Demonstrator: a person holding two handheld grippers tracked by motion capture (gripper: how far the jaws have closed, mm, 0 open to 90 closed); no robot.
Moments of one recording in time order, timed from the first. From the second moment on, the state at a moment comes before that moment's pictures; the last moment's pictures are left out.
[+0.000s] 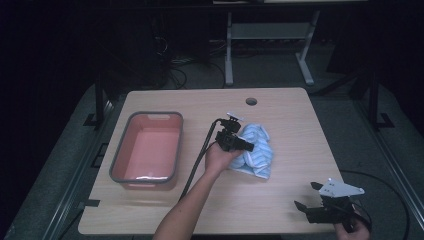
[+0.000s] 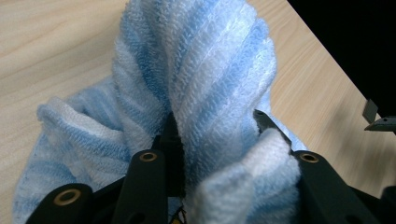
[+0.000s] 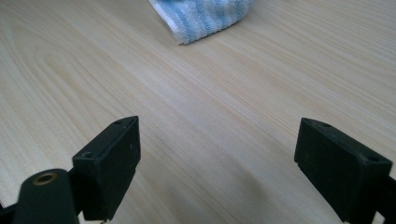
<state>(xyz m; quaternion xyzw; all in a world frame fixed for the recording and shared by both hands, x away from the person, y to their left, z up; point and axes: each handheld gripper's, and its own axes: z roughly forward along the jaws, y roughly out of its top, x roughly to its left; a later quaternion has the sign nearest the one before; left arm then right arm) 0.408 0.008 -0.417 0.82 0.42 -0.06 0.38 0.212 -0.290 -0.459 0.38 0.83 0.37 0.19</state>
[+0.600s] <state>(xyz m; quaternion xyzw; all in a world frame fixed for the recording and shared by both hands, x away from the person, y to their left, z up) 0.400 0.007 -0.418 0.82 0.42 -0.06 0.38 0.214 -0.284 -0.461 0.38 0.83 0.37 0.18</state>
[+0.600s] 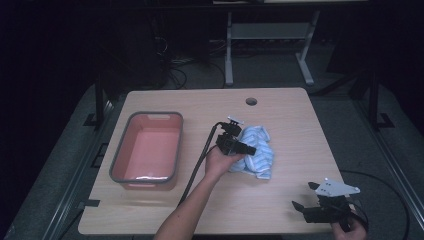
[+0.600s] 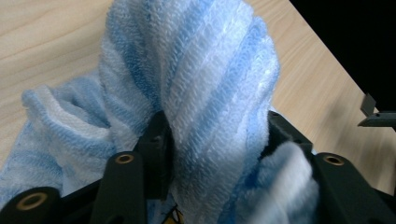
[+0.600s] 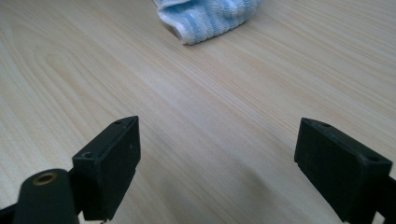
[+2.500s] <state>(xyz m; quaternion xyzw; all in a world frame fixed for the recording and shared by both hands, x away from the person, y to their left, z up) 0.349 0.074 -0.394 0.81 0.39 -0.04 0.43 0.216 -0.285 -0.459 0.39 0.83 0.36 0.20</state>
